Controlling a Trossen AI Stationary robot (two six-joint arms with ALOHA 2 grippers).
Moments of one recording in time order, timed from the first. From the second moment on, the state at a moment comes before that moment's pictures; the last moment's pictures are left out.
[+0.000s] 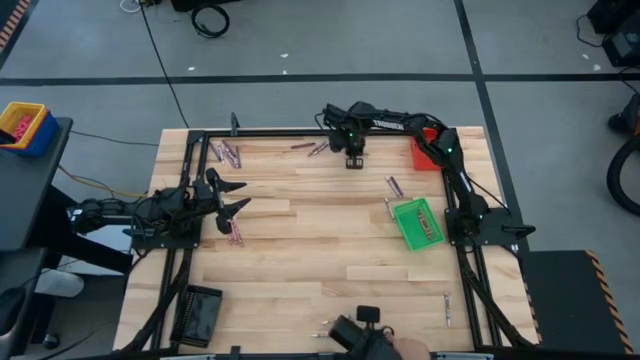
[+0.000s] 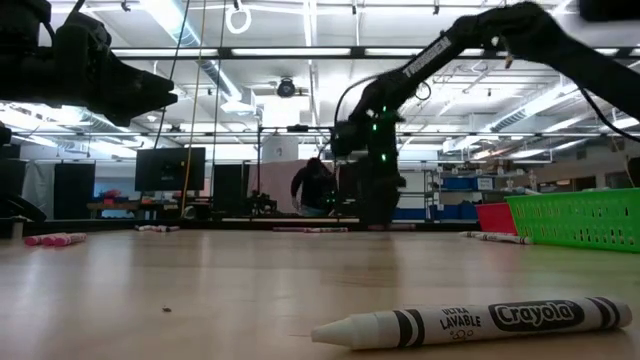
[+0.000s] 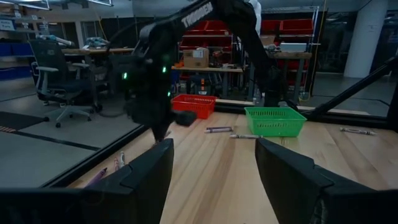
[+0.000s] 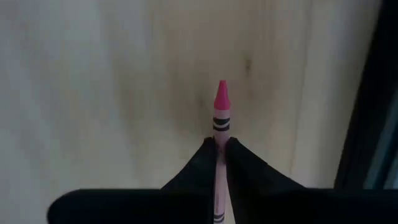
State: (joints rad) left arm -0.03 0.01 0.01 0.08 -0.34 0.01; right arm -0.63 2.23 1.82 -1.08 0.07 -0.52
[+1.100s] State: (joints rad) left arm -0.03 0.01 0.01 0.08 -0.34 0.01; right arm -0.19 1.10 0.62 -1.08 -0.08 1.06
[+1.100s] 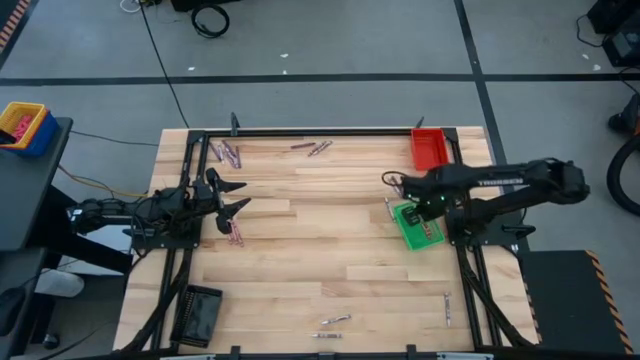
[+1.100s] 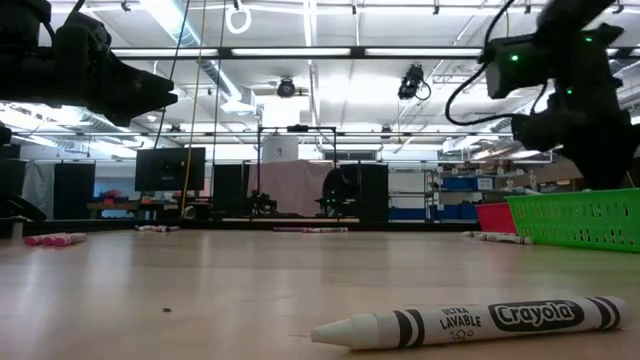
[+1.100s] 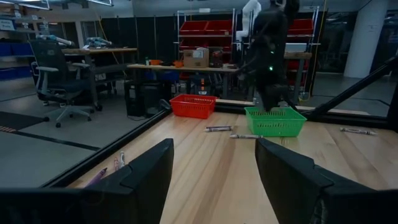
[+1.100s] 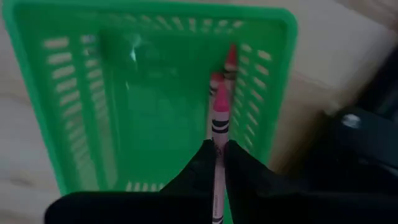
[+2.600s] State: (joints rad) left arm -0.03 0.01 0.01 0.08 -0.34 0.01; right arm -0.49 1.59 0.86 -0.82 0.19 0.53
